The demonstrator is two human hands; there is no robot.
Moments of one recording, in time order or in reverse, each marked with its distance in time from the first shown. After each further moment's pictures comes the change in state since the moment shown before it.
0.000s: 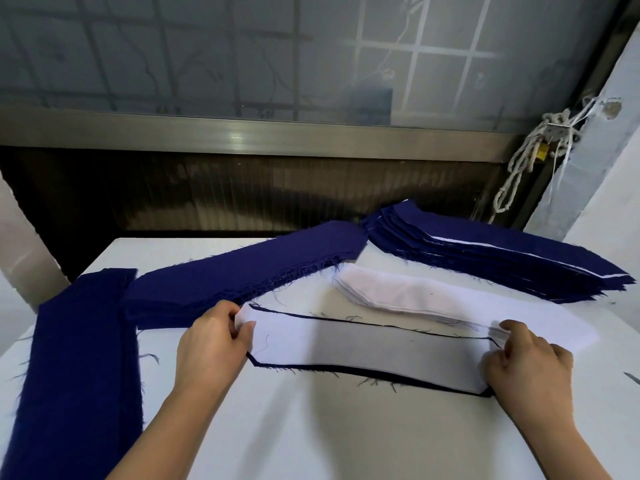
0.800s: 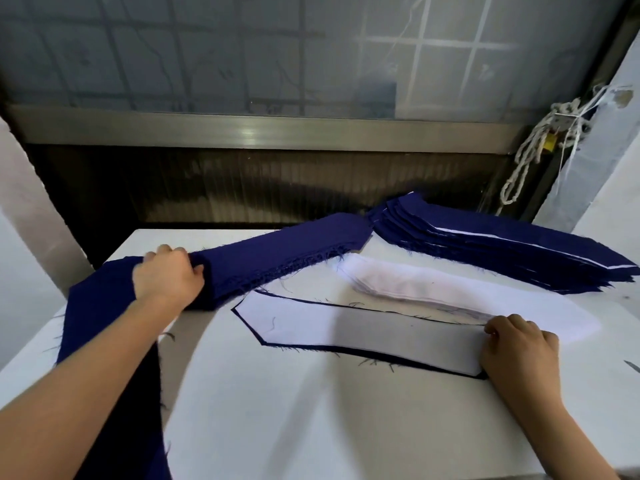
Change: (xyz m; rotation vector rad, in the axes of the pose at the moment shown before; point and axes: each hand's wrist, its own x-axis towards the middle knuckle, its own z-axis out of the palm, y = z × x) left_hand 0.077 -0.018 -0.065 0.580 0.010 -0.087; right_hand 0.002 0.011 0.011 -0.059 0.069 -0.136
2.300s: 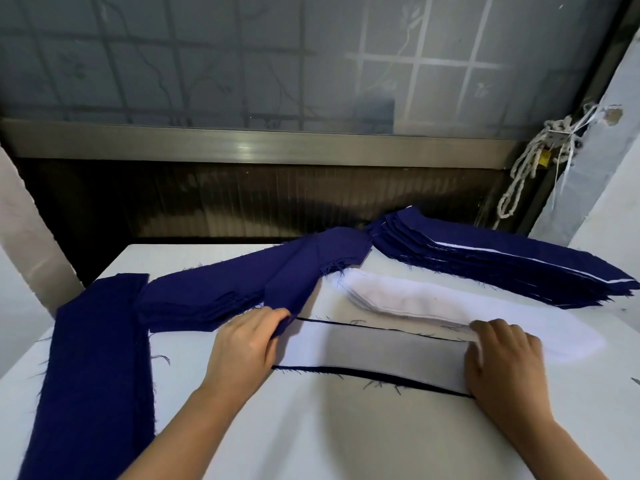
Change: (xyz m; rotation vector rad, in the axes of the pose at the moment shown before) left_hand -0.089 0.058 0.045 -0.637 0.486 0.756; right_hand 0.000 -0.029 -0.006 -0.002 0.119 -0.236
